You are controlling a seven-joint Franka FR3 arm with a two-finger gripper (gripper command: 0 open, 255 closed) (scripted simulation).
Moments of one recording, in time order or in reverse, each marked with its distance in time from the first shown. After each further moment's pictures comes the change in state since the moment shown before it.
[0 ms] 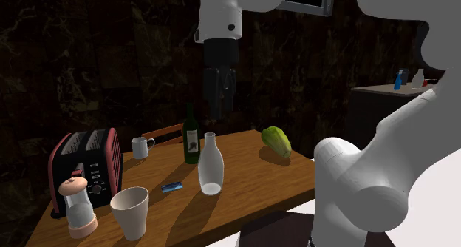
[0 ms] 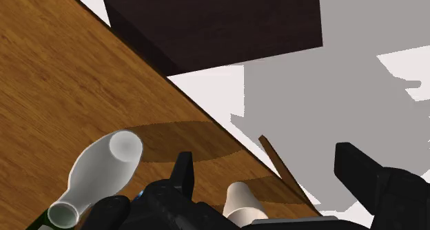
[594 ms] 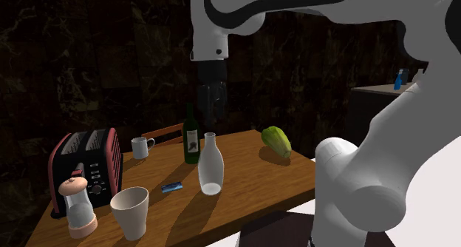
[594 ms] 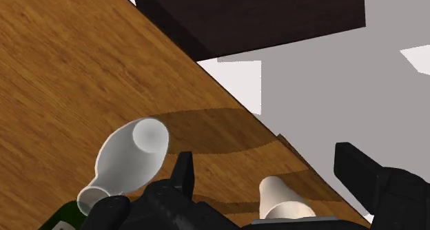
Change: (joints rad) arm -0.035 0.140 -0.124 -0.005 -0.090 0.123 -0.129
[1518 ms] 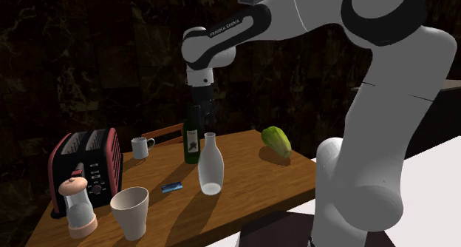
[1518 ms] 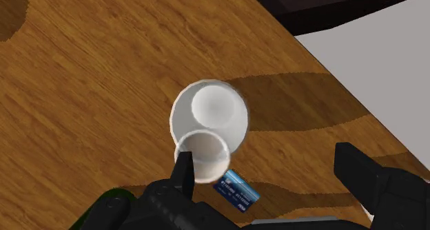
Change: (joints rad) arm -0.043 0.408 -0.229 0.149 -0.056 0.230 -0.253
